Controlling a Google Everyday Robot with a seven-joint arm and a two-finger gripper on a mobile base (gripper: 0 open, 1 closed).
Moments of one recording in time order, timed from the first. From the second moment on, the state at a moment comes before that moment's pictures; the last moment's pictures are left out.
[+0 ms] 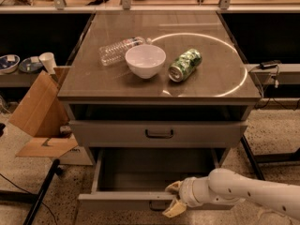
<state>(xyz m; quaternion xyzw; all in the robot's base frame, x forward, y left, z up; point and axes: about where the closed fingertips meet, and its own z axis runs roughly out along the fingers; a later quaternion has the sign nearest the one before) 0.433 -0.084 0.396 -0.55 0.75 0.22 0.29</state>
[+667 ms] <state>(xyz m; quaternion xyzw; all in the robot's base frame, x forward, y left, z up) 0.411 -0.089 0.397 -0.55 0.75 0.22 0.29</state>
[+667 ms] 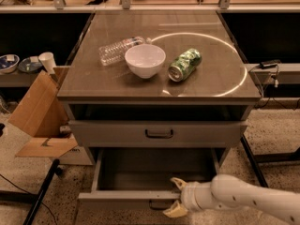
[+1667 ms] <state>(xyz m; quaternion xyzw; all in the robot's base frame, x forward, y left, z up) 0.365 -0.100 0.408 -0.56 0.74 0.22 0.29</state>
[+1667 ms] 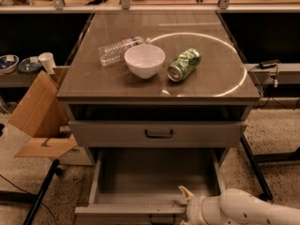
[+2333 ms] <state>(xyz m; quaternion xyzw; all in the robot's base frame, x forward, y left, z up) 0.316 -0.126 0.453 -0.57 0.74 0.21 0.30</state>
